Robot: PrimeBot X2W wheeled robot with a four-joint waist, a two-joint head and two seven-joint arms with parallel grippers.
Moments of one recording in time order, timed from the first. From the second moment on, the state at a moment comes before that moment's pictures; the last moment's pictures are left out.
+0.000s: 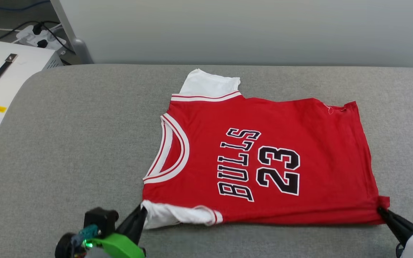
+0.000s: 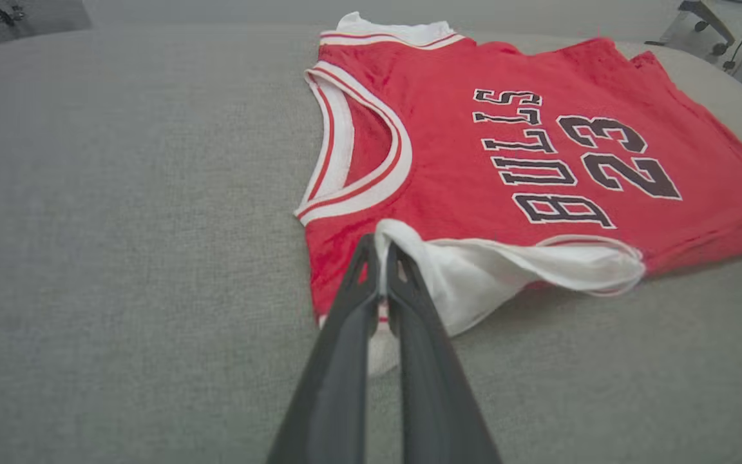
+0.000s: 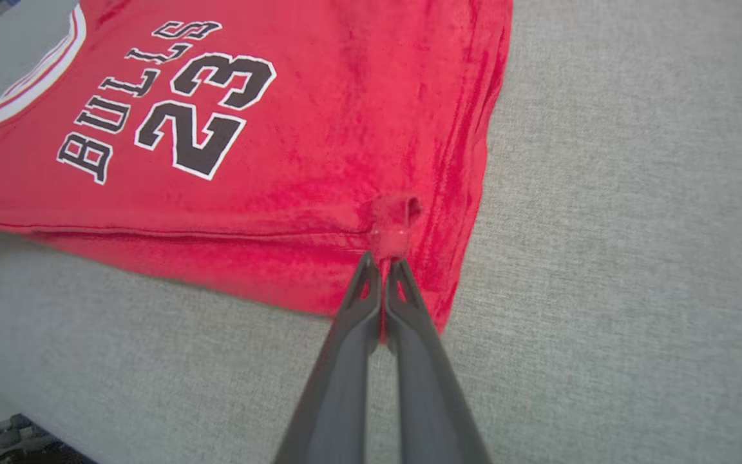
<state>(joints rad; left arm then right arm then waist) -0.03 0.54 -0.65 0.04 -0.72 0.15 -0.13 0.03 -0.70 0.40 0.20 0.85 0.13 0.02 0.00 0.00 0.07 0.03</state>
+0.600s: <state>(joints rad) -0.53 0.45 -0.63 0.42 -0.66 -0.01 -0.12 -0.24 -0.57 0.28 0.23 0.76 0.13 0.19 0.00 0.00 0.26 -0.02</state>
